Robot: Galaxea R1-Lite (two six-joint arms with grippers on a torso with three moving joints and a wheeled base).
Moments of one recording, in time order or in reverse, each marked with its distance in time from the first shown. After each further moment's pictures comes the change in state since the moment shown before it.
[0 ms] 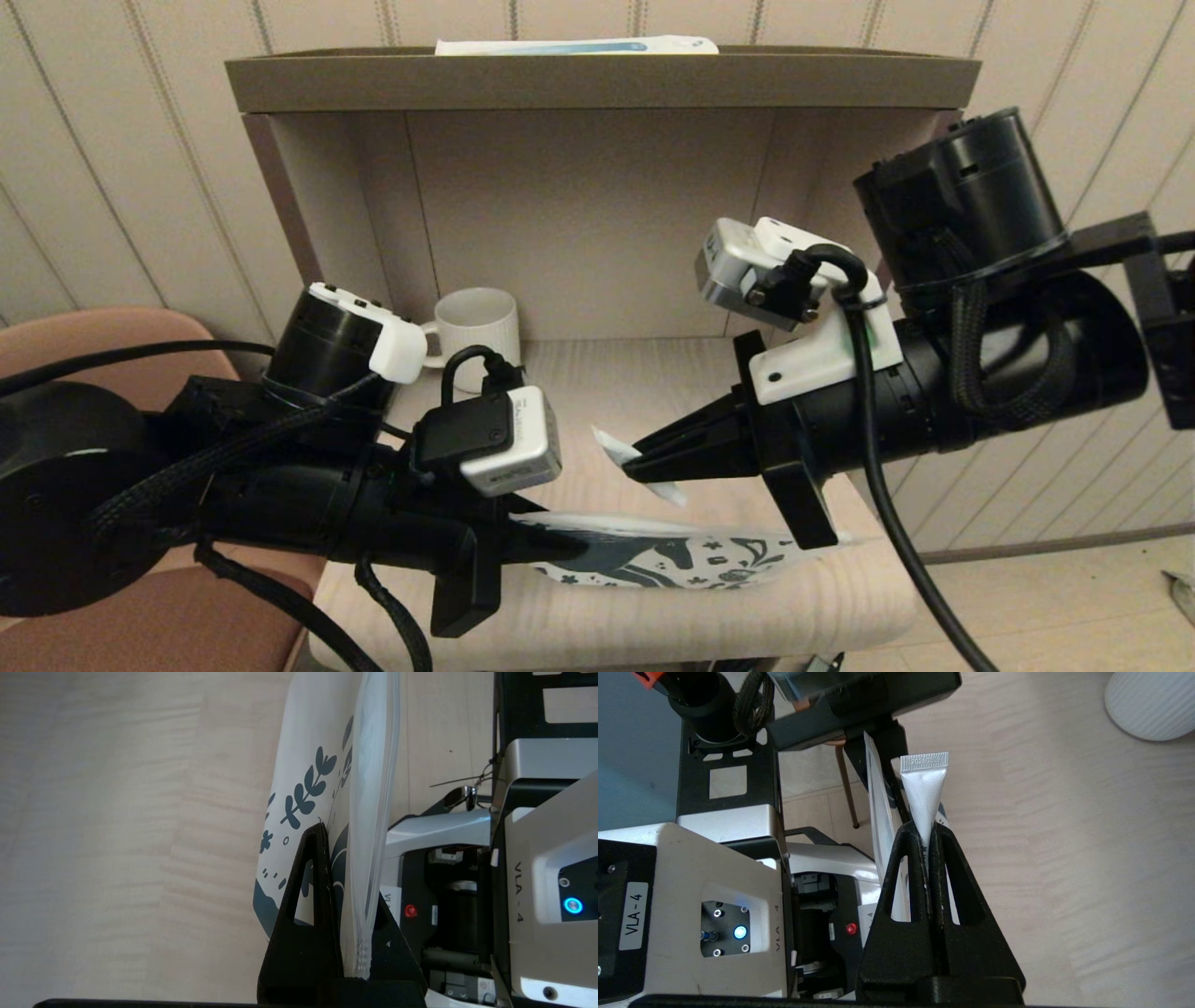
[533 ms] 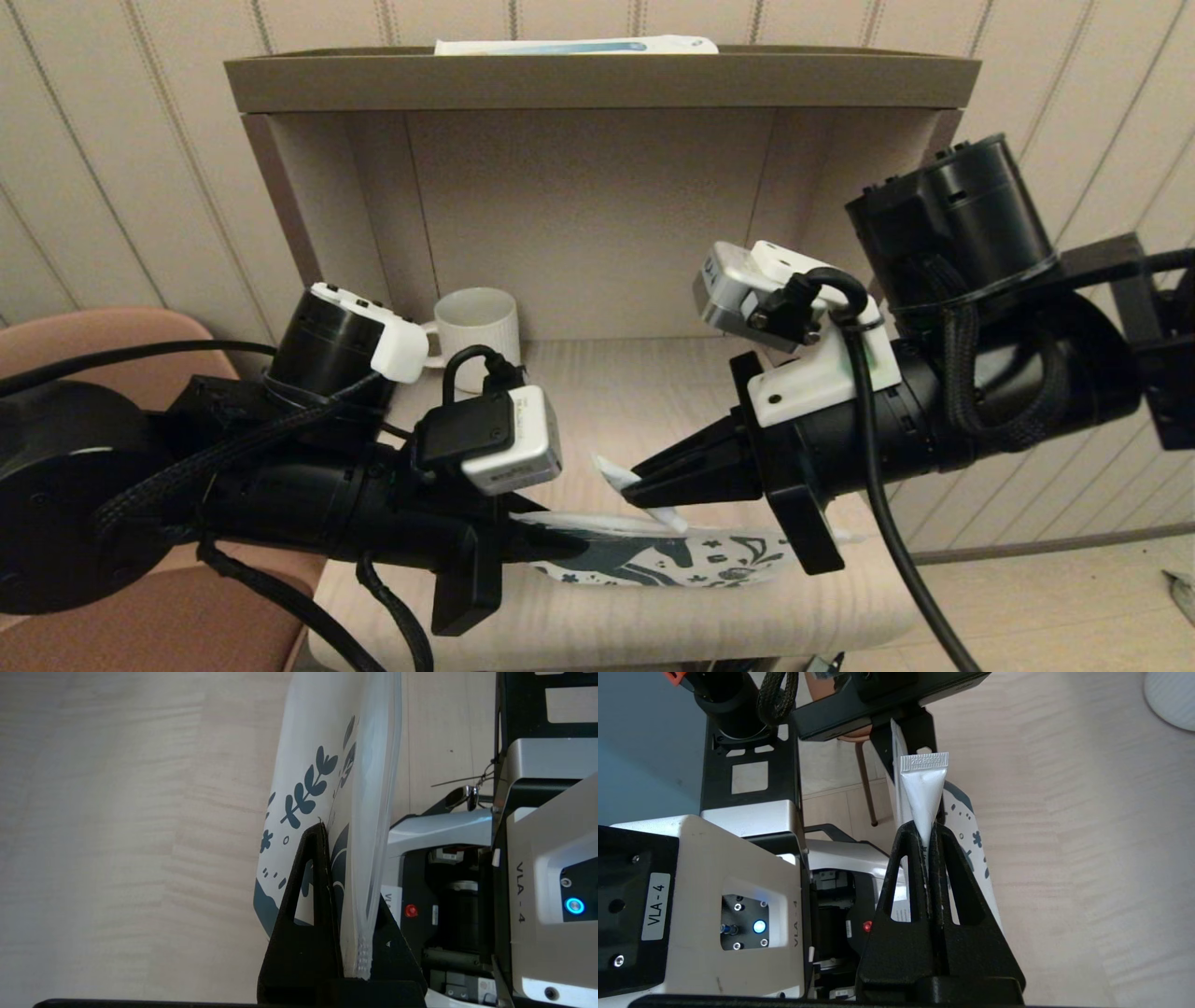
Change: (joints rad) left arm 0.003 0.002 -0.001 0.000 0.000 0.000; right arm 0.006 0.001 0.039 -0.012 0.043 0.012
